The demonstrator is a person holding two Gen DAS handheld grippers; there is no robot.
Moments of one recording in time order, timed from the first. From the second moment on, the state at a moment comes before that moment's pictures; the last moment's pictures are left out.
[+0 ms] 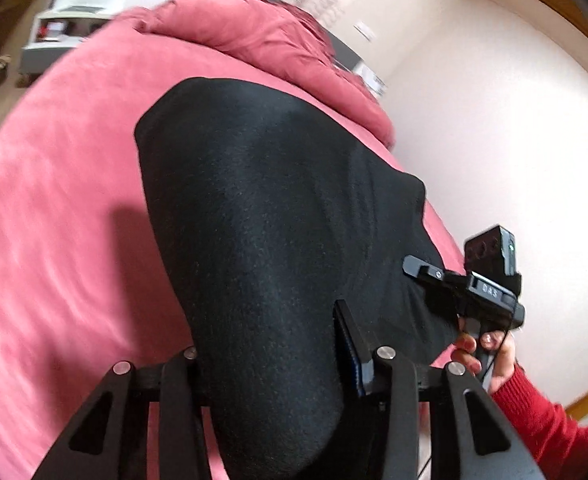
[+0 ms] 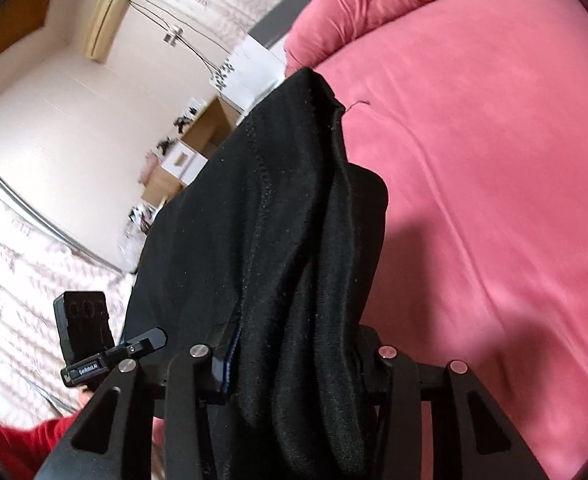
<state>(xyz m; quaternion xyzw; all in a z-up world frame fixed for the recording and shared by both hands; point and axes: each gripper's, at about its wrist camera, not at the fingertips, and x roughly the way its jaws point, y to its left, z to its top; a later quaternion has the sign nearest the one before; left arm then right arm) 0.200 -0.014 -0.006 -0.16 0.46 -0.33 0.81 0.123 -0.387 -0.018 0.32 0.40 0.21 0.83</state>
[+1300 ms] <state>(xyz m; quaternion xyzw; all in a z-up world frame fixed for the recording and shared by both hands) 0.256 -0.023 -0.048 -0.10 0.44 -0.17 0.87 0.207 -0.362 -0.044 0.27 0.40 0.08 0.87</state>
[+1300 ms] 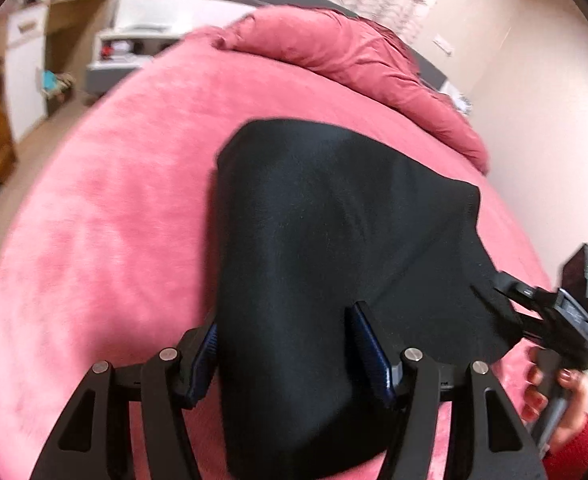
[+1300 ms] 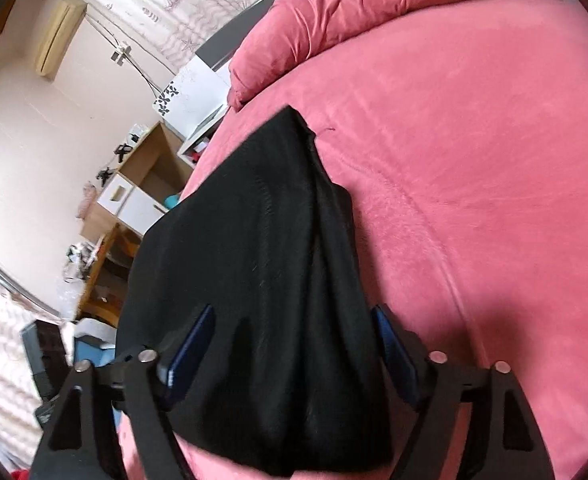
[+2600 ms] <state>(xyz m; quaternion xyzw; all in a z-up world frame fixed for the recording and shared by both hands) 0.038 -0.012 0.029 0.04 0.35 -0.06 0.94 -0.003 -0.207 0.045 0.03 0.33 -0.08 0.94</state>
